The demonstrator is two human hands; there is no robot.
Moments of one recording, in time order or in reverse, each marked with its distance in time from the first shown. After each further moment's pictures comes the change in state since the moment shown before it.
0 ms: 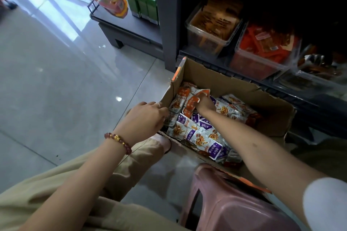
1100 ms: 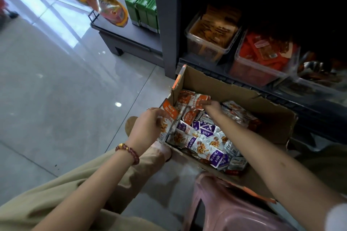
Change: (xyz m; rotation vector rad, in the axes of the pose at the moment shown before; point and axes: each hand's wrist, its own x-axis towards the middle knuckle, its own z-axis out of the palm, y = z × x) left_hand 0.013 0.008 0.009 -0.530 0.045 -0.505; right_hand -0.004 0.006 -0.026 0.678 -0.043 0.097
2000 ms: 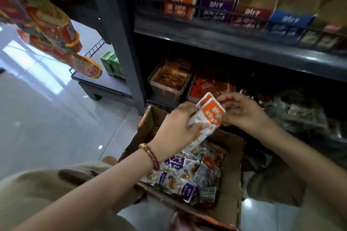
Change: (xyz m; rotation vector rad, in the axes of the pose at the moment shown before) left_hand -0.004 0.199 -0.004 -0.192 0.074 0.538; right_hand -0.192 -0.117 -0.219 0.020 -0.098 -0.640
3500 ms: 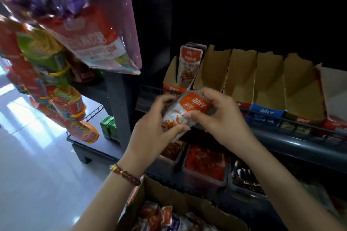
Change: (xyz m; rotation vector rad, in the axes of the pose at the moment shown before) left_hand 0.079 0.043 -0.112 -0.078 0.437 0.276; right_hand 0.066 -0.151 -0.002 -0.261 0.127 -0.616
